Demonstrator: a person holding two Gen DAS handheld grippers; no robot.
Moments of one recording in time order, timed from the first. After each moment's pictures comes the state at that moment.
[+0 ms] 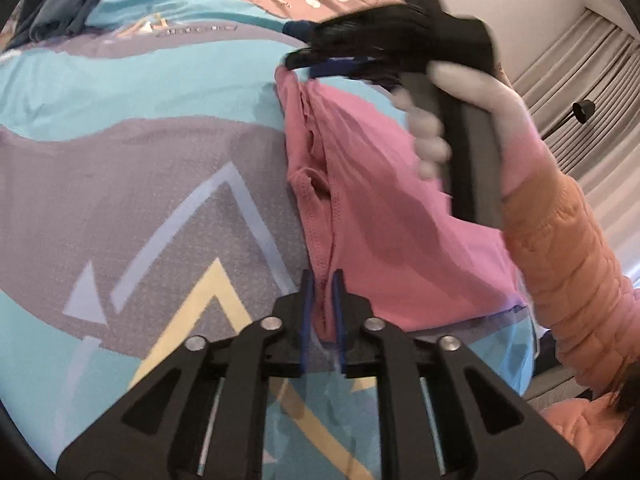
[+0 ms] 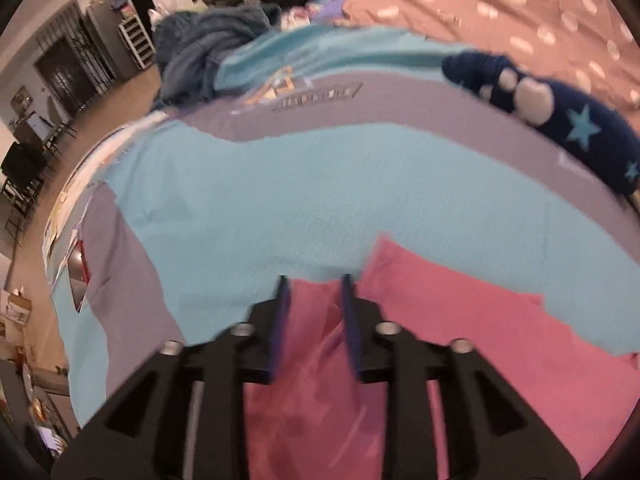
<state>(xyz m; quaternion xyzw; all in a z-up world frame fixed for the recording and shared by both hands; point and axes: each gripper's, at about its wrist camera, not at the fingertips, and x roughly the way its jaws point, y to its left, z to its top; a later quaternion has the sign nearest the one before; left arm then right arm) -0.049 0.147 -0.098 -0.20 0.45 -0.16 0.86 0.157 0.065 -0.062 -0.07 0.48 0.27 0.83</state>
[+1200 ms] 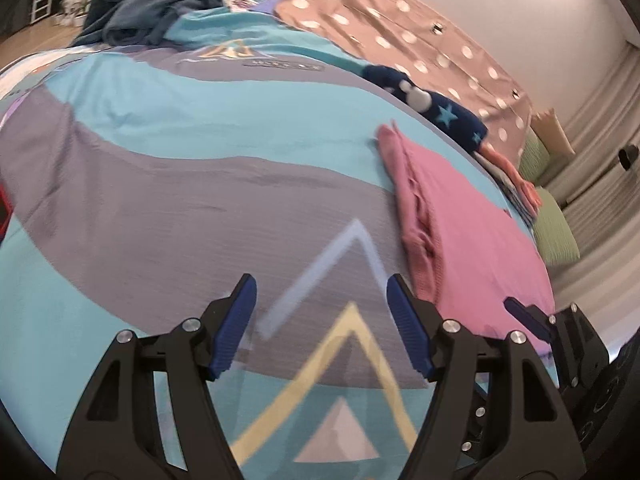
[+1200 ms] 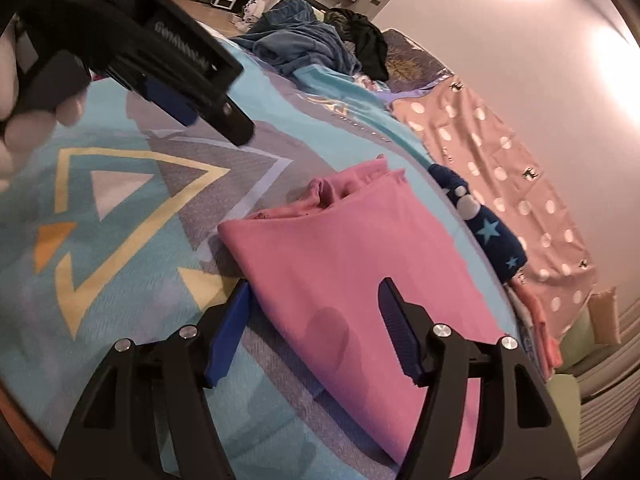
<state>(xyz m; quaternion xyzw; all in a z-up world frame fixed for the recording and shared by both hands) -0.054 0.220 -0.094 -0.22 0.42 -0.04 0.88 -0.102 0.052 -0.103 -0.39 0.27 0.24 0.85</state>
